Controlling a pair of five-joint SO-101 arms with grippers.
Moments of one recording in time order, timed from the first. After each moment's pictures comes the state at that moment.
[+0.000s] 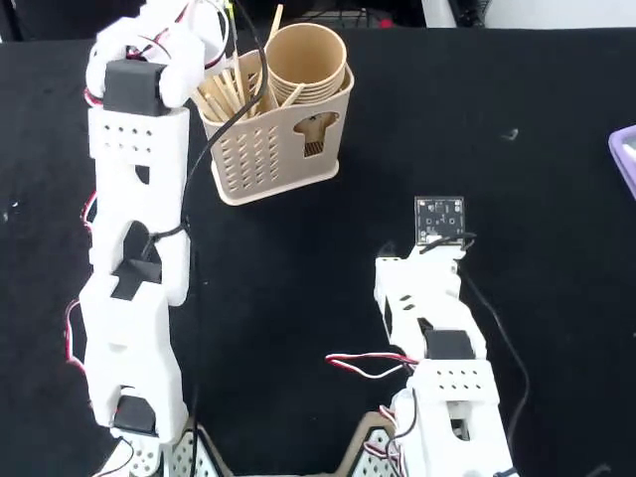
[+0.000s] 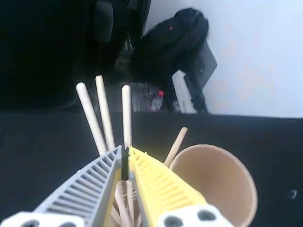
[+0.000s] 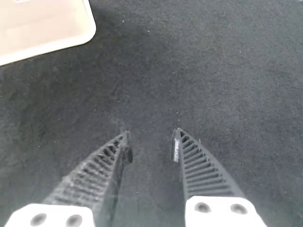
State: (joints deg) left arm 3.7 27.4 -75.7 77.8 9.4; right arm -0.2 -63.3 88.1 25.1 -1.1
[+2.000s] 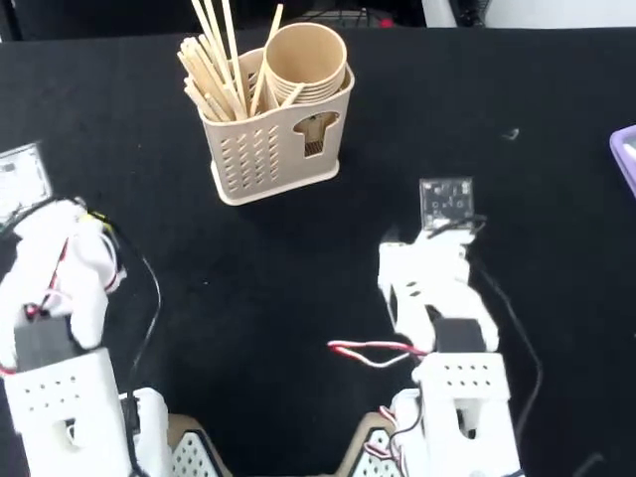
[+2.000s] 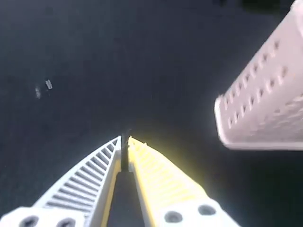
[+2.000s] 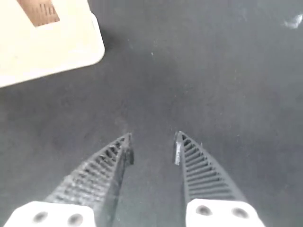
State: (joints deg) left arm -21.9 -67.3 49.8 57.4 2.5; right arm -0.2 -63.3 76.2 36.4 -1.1
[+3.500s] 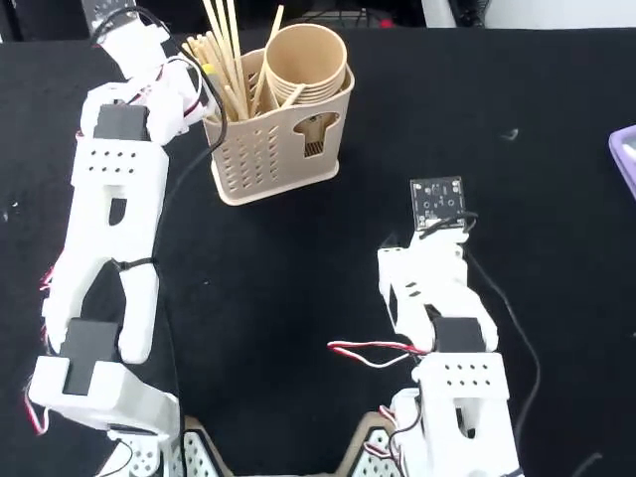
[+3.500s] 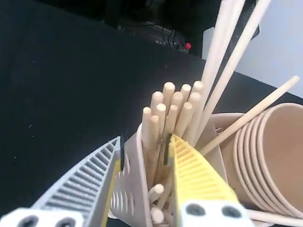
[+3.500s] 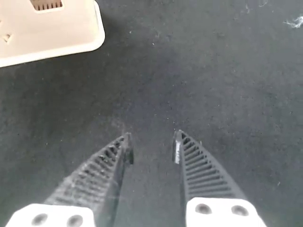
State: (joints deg) left arm -1.5 0.8 -10.4 52.2 21.5; right arm -0.2 -63.3 77.4 37.6 3.7
